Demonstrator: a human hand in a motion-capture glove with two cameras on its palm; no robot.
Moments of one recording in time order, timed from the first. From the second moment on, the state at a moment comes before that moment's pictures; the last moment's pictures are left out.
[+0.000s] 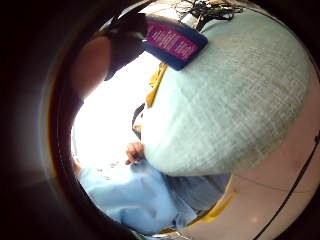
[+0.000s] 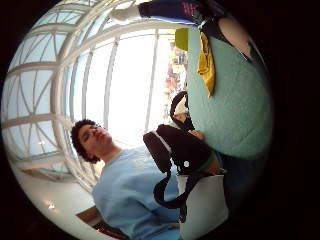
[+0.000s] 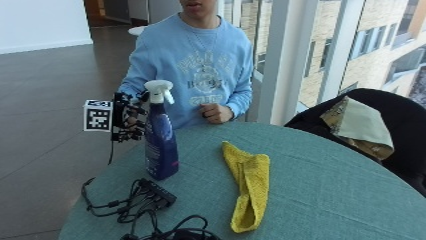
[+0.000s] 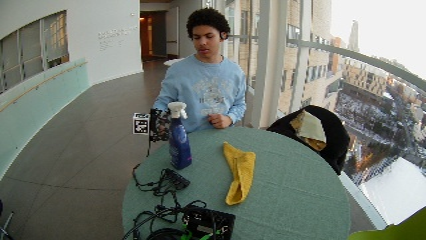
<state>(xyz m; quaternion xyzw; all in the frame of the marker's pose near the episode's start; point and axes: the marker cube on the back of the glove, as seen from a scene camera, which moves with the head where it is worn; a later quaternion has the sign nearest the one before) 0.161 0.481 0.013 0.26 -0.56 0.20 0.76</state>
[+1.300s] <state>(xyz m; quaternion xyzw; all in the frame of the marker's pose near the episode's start) 0.244 0.342 -0.006 0.28 -0.53 0.18 0.78</state>
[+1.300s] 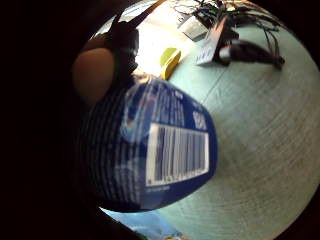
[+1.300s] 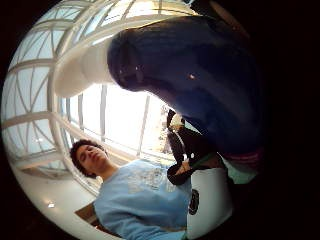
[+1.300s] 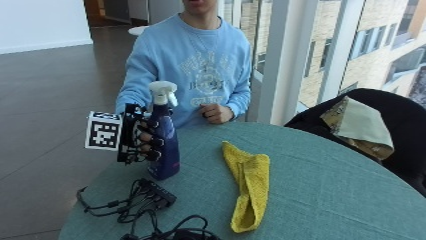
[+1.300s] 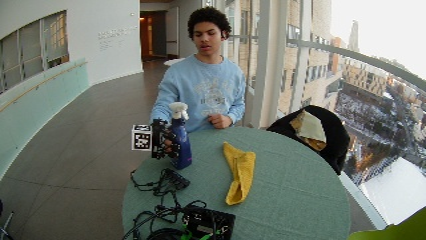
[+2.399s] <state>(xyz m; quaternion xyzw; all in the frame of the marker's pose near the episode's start) 0.265 0.272 -0.090 0.08 -0.35 0.18 0.91</state>
